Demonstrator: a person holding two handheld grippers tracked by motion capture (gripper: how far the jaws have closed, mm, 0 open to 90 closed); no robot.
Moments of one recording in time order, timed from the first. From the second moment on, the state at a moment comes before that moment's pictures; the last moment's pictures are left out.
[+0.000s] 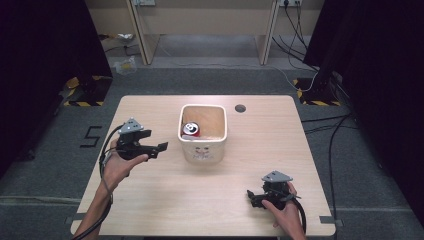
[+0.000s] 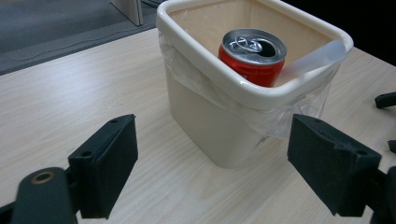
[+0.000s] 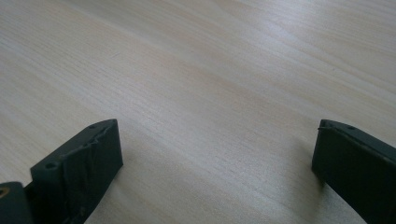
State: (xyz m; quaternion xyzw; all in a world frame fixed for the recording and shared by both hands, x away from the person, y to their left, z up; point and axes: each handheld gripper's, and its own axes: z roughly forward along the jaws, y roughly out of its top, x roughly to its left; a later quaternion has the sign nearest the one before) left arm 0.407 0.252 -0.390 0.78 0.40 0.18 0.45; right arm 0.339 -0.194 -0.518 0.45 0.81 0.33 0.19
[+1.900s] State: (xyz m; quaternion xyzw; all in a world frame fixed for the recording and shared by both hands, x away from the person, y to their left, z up) left arm 0.376 0.252 -0.478 0.79 0.40 0.17 0.44; right arm 0.339 -0.194 -0.518 0.45 0.81 0.33 0.19
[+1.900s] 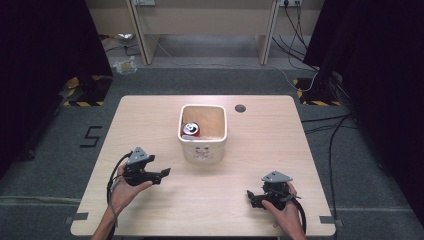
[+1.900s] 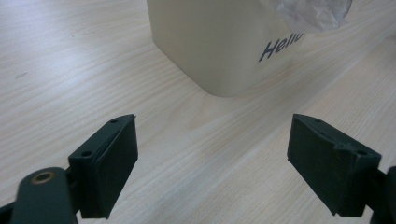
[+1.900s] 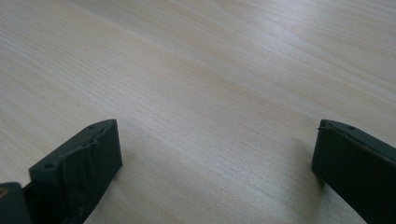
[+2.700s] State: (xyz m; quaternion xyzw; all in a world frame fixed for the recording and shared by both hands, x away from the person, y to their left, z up) left arm 0.364 0.248 -0.509 0.81 0.39 0.17 0.40; right arm 0.338 -0.194 -0.518 0.45 0.81 0.33 0.19
